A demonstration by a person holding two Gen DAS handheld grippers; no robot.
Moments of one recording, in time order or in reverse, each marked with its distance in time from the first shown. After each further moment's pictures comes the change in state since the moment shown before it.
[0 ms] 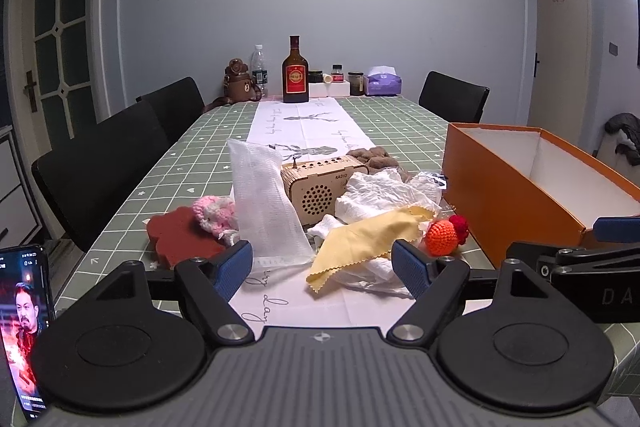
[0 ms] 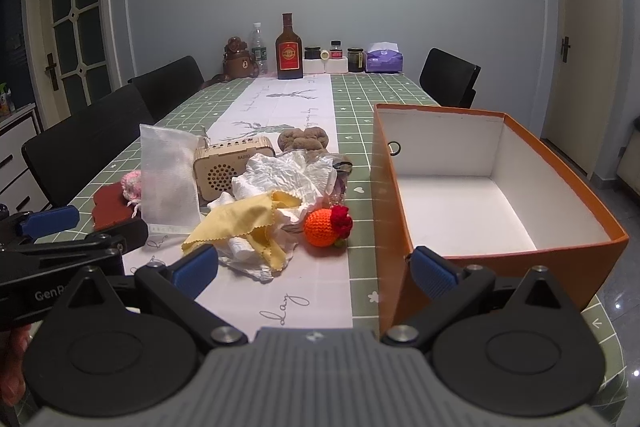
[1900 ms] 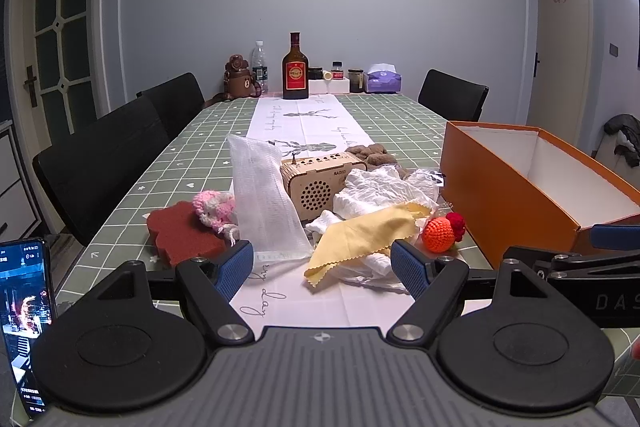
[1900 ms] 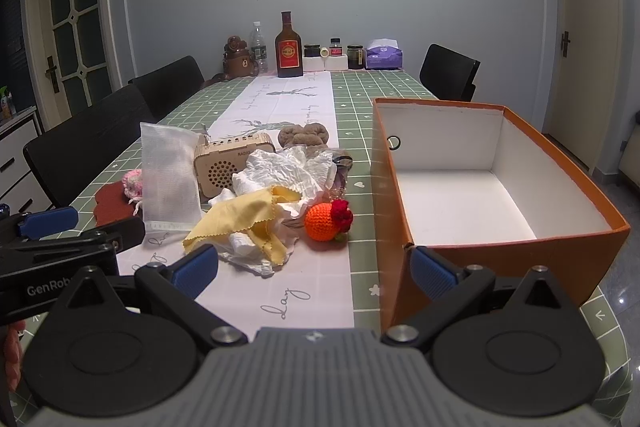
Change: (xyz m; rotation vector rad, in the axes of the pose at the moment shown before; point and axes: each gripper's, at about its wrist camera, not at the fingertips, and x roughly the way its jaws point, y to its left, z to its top) left arm -0.003 0.000 -0.001 -0.009 0.014 -0.003; right arm 0.001 -0.003 -0.003 0.011 0.004 0.012
